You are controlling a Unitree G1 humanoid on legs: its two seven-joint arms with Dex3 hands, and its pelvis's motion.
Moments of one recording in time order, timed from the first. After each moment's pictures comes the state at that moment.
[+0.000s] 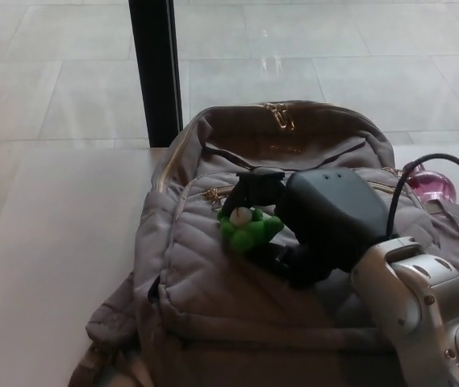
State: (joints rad) left_arm -0.02 0.51 0.21 1.26 -0.04 -0.21 -0.19; right_arm -0.47 -0.35 0.51 -0.24 -0.77 0.29 0.22
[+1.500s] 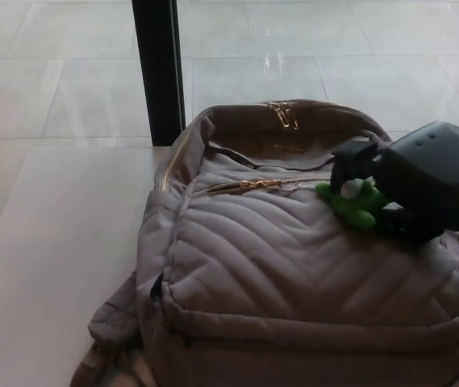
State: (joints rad) left_arm 0.00 0.49 0.27 1.26 -0.07 -0.22 -0.20; right_arm -0.57 -0.75 0.38 0.10 -0.79 -0.19 0.04
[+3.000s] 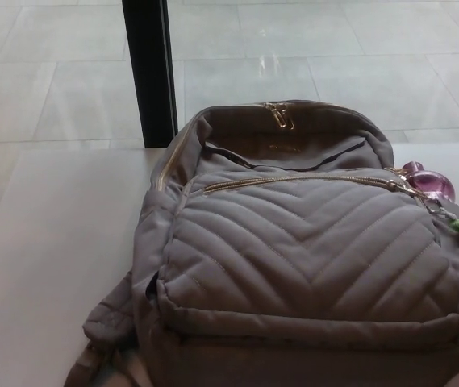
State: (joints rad) left_arm 0.04 0.49 0.30 1.26 -0.10 -0.22 -0.24; right_arm -0.32 -1.06 0.15 0.28 -0.73 -0.39 -0.04
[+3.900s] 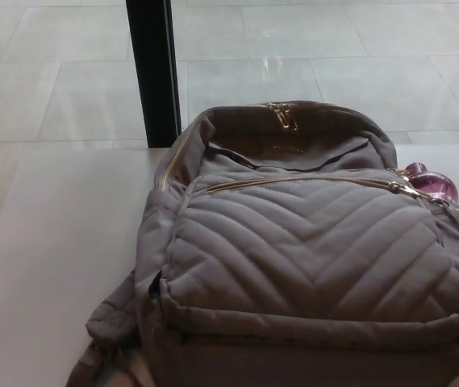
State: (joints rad) left_arm 0.05 0.48 0.30 1.26 -0.09 -0.22 -0.24; right_arm 0.07 -0.99 -0.40 0.33 -0.41 -0.33 0.14
